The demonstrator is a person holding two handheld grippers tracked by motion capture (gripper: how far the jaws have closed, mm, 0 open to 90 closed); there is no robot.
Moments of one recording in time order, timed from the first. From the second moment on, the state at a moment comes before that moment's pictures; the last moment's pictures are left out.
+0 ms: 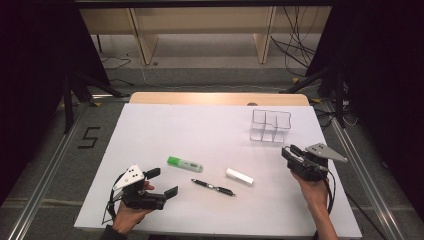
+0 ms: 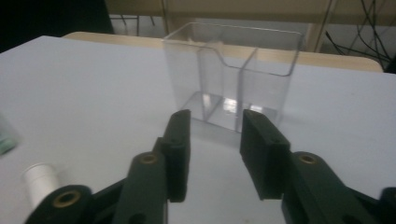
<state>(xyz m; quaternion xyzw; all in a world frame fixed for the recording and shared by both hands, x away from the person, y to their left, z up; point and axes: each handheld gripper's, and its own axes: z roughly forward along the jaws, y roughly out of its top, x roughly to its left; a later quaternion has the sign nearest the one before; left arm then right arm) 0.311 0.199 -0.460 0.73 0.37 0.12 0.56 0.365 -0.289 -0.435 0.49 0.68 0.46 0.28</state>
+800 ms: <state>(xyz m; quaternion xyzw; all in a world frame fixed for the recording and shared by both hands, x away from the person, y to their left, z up) 0.311 0.197 -0.458 0.73 0.36 0.12 0.56 0.468 -0.327 -0.454 0.60 0.65 0.38 0.27</state>
